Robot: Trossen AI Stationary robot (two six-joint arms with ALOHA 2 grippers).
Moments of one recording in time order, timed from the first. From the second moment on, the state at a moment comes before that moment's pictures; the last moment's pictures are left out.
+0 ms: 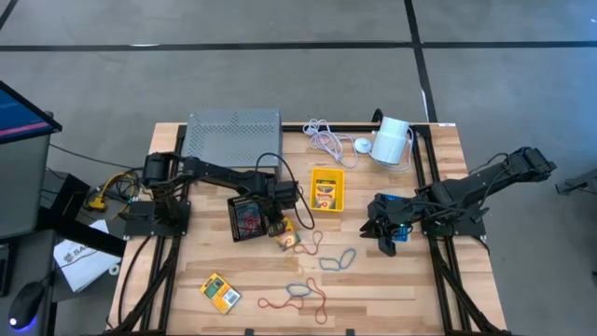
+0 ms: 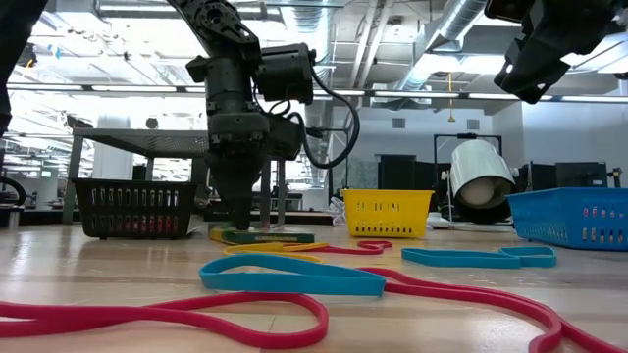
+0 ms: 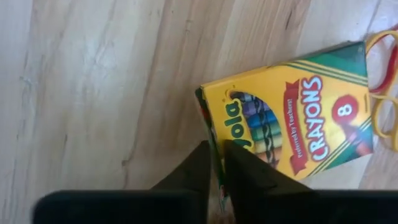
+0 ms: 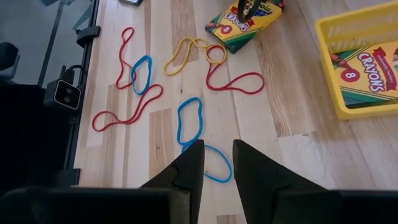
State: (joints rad) left arm 0.07 1.87 1.13 -0.60 0.14 -0.21; right arm 0.35 0.99 0.69 -0.46 0.08 0.52
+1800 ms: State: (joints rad) left arm 0.06 1.48 1.13 -0.58 0.13 -0.22; right arm 0.35 1.00 0.69 -0.46 0.08 0.50
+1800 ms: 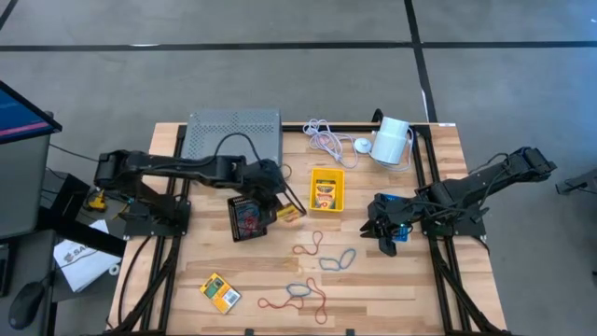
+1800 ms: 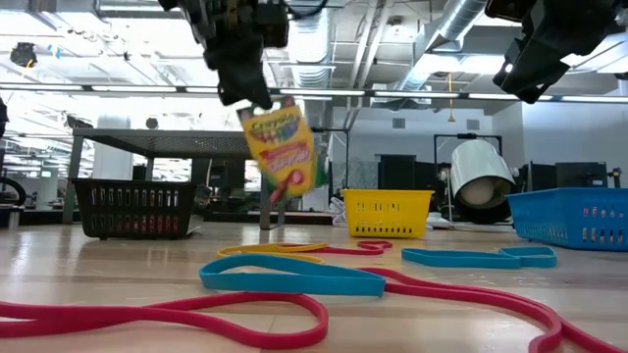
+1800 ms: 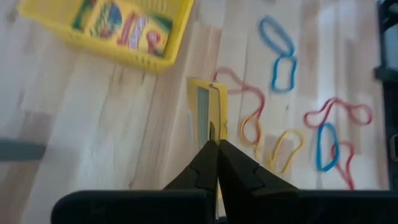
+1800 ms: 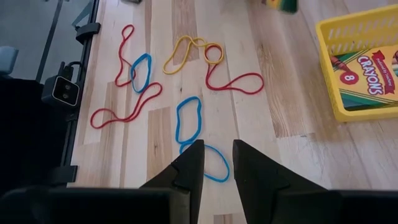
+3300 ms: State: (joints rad) left arm 0.17 1.73 1.30 -0.25 0.06 0.03; right arm 0.31 0.99 0.69 -0.45 0.08 0.49
